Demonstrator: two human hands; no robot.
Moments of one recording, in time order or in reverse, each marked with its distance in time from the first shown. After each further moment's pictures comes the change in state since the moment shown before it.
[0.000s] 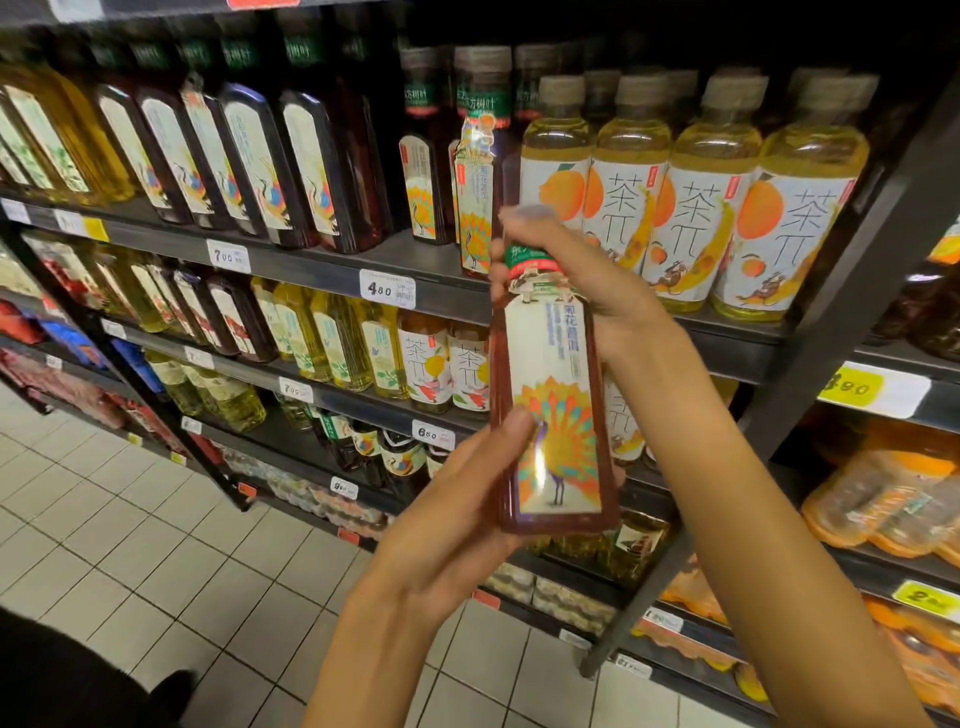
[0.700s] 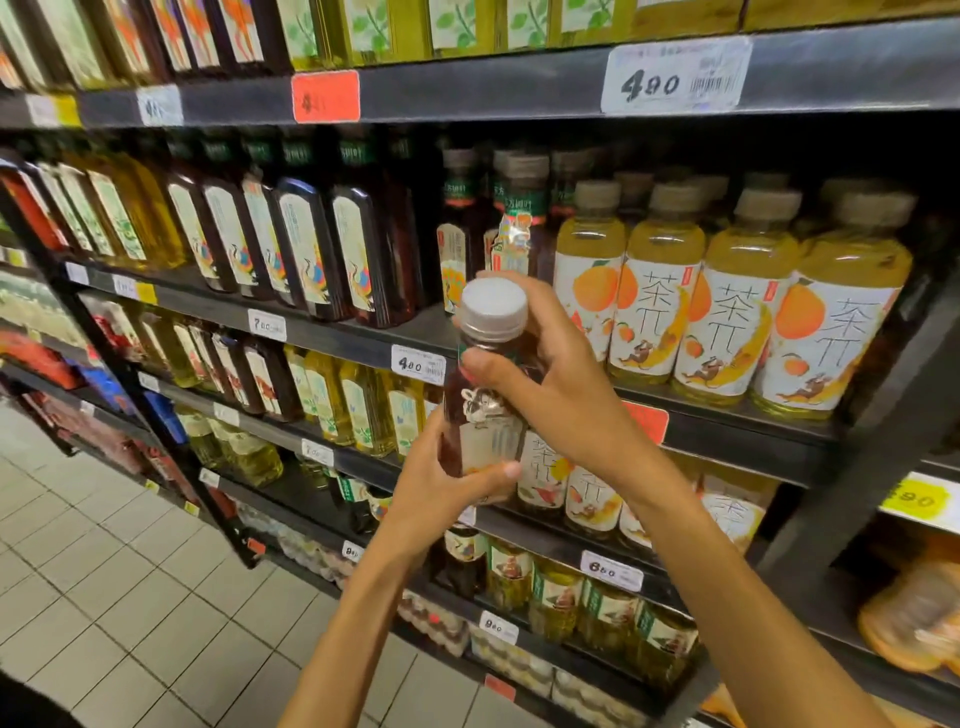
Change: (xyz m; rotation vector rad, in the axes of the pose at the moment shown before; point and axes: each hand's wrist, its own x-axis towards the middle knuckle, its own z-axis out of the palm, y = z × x) left_hand 0.061 0.019 -0.082 0.517 0.311 0.441; right_hand 0.009 0.017 0.026 -0.839 -0.097 -0.535
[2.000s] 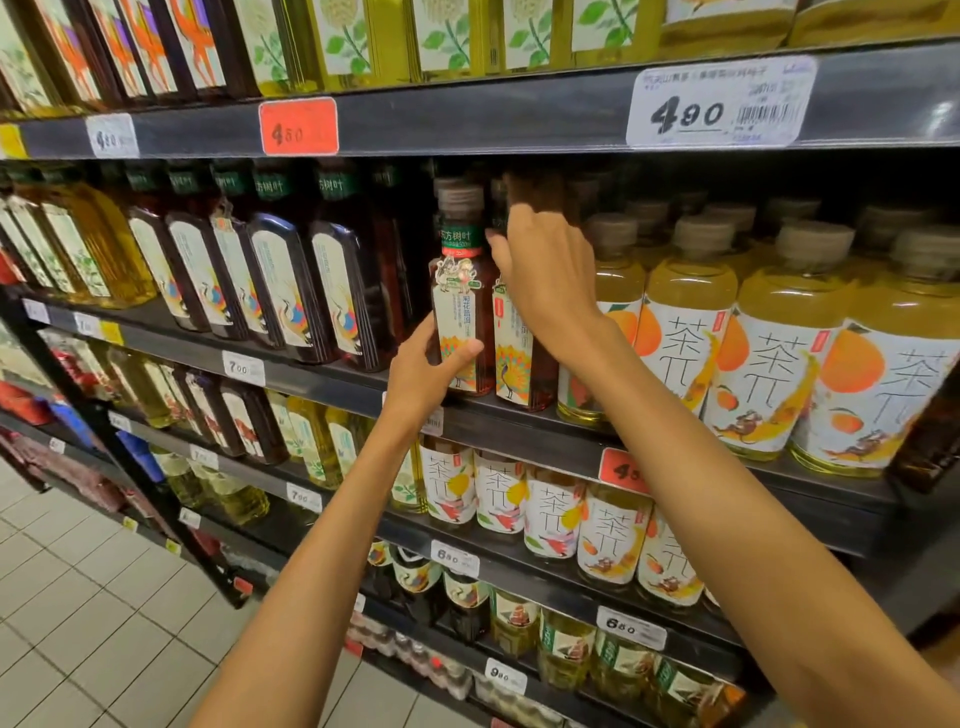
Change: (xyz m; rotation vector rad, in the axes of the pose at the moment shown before) left_hand 0.179 -0.002 -0.033 0.308 0.096 0.111; right_hand 0.154 0.054 -0.026 -1.122 0.339 -0.009
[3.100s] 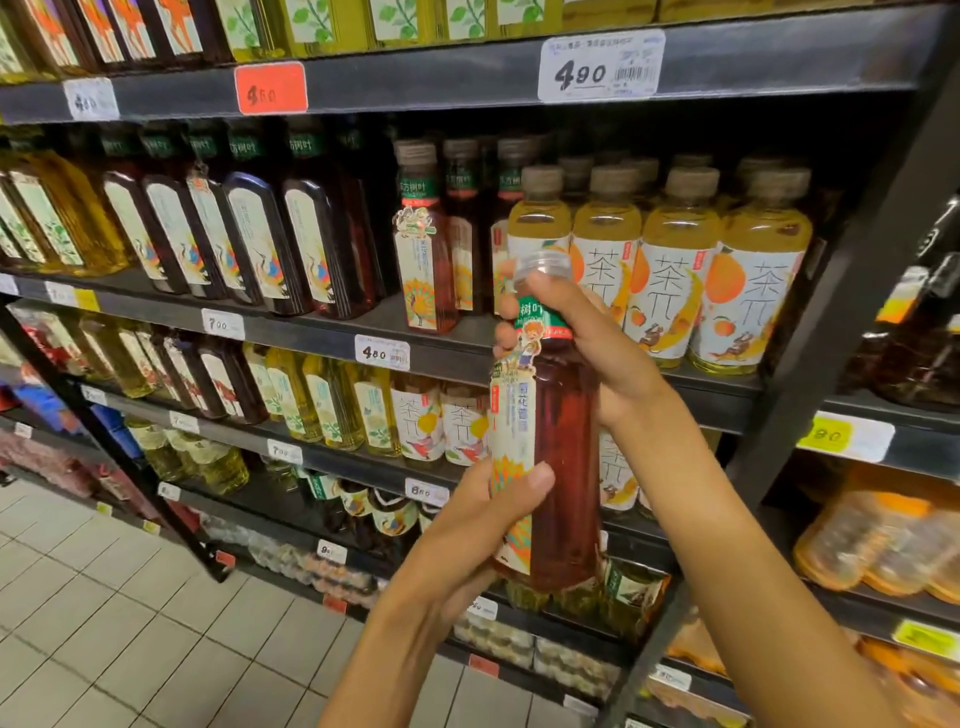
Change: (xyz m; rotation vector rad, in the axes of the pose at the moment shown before) left_hand -0.235 0.071 0.036 -0.749 -0.515 -0.345; right_hand -0.142 0.011 -0.099 1.916 -0.525 0.564
